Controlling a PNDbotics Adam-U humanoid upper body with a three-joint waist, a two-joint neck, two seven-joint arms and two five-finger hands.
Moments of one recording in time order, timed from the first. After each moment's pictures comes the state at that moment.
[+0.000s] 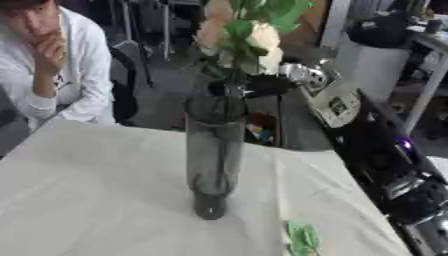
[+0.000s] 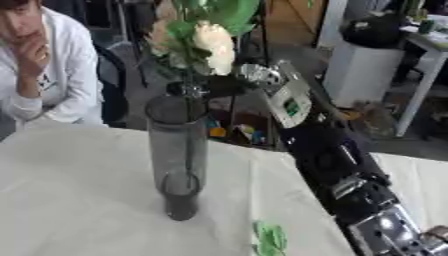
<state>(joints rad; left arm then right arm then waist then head) -0.58 0.10 -0.10 -1.98 -0.09 -0.35 0.27 -1.46 -0.45 0.13 -0.81 0.44 -0.41 0.74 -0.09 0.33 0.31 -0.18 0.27</state>
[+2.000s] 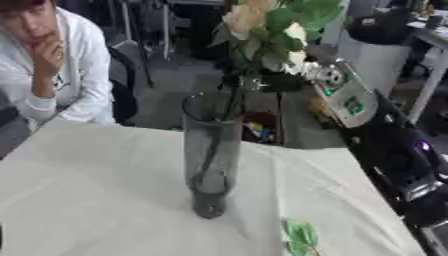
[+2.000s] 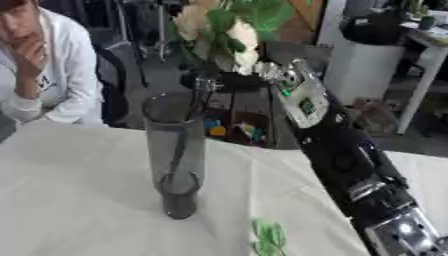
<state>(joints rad) -0.58 0.10 -0.10 -1.98 -0.09 -0.35 0.27 -1.41 -0.49 0.14 -0.86 0.38 -0.42 0.74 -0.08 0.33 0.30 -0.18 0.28</state>
